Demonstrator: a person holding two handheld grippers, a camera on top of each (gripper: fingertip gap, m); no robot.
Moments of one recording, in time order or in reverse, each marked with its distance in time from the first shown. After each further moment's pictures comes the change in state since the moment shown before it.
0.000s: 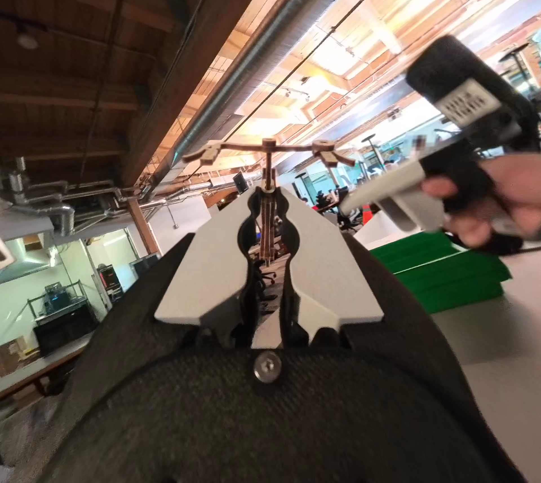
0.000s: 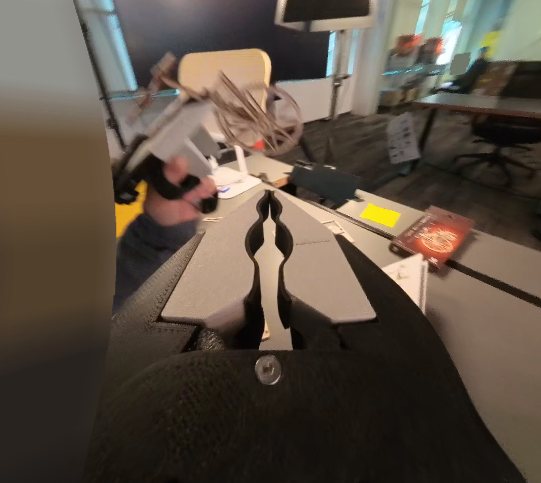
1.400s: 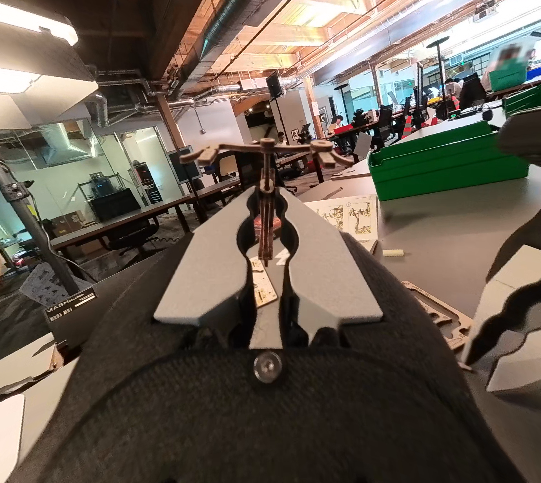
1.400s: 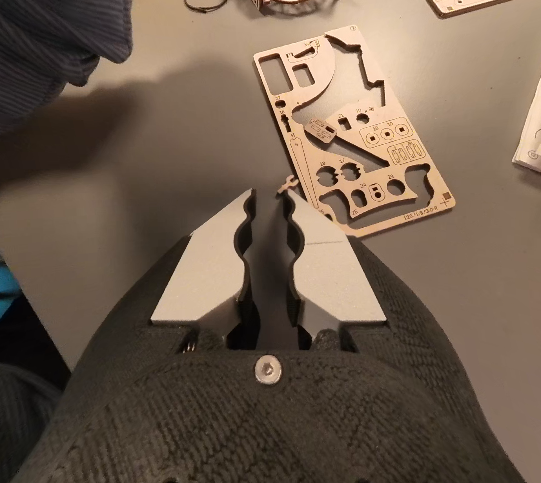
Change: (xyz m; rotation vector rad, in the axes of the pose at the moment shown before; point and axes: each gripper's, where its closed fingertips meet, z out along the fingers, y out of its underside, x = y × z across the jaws) left arm -0.038 0.098 -0.161 -0.347 -0.151 -0.056; right arm -0.114 0.274 0.060 -0.711 0.039 0.030
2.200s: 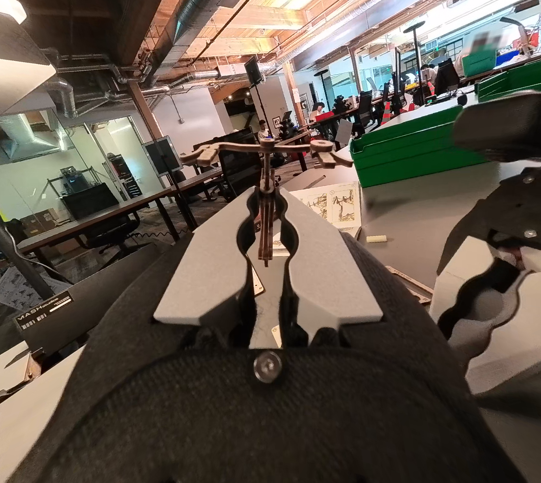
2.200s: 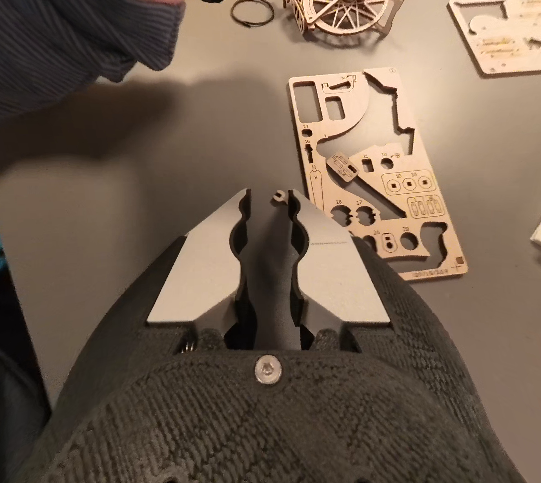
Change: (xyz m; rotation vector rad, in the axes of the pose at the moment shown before) left arm 0.013 0.010 0.005 -0.045 0.077 -0.002; right arm -0.011 -0.013 0.013 0.023 -0.120 -0.150
